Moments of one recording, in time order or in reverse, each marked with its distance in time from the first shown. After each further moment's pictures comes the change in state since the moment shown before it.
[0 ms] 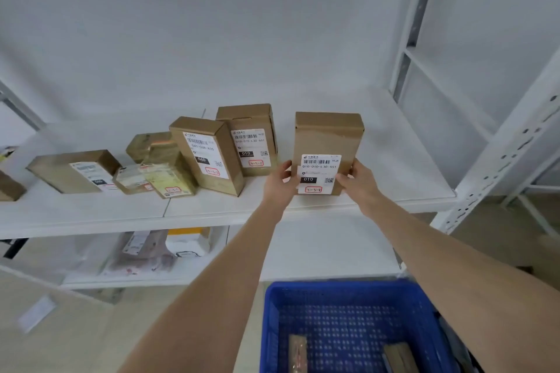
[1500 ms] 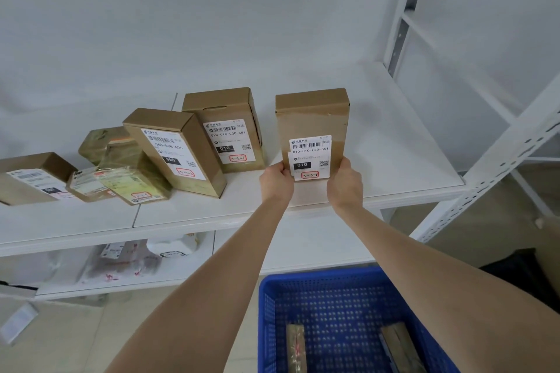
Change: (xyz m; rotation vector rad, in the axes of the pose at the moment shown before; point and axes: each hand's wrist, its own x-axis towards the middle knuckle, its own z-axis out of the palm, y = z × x) left_hand 0.057 -0.025 0.031 0.349 0.087 -0.017; right_hand 0.025 0.024 0.038 -0.508 0.223 0.103
